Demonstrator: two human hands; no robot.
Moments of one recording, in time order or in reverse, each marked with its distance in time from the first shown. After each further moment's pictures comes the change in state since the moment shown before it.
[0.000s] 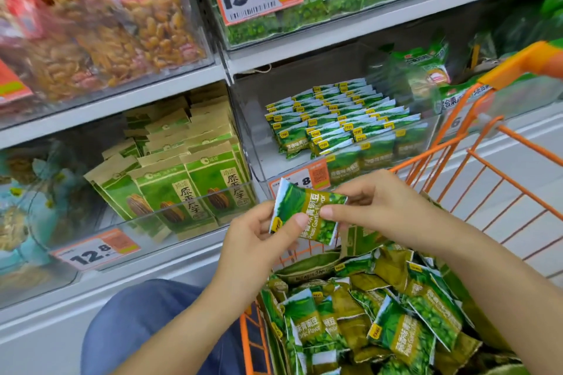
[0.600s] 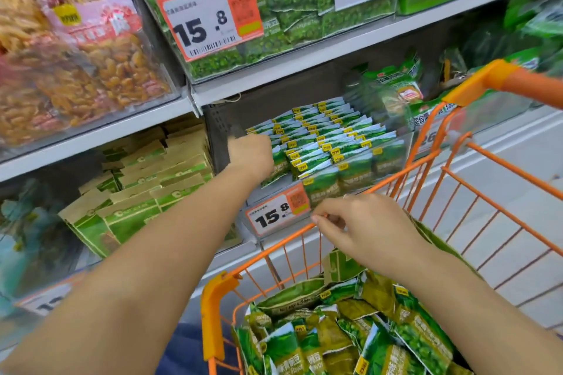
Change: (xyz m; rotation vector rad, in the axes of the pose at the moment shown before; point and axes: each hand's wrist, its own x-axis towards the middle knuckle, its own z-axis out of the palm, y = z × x) left_hand 0.219 0.005 0.016 1.731 0.069 0.010; right_hand 0.000 0.014 -0.011 -0.710 0.216 -0.099
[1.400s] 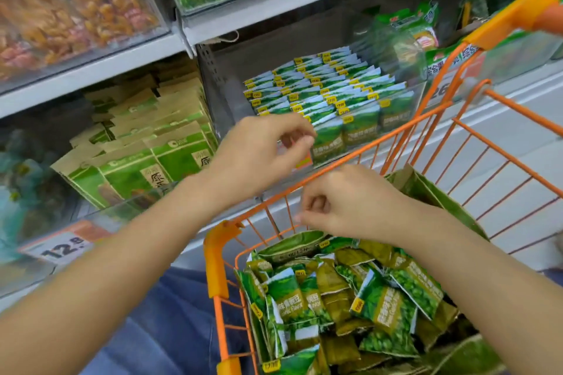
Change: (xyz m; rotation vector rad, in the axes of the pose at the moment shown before) left_hand -0.127 -0.016 -0.034 -0.696 0.195 0.511; right_hand 0.002 -0.016 0.017 0.019 -0.266 -0.080
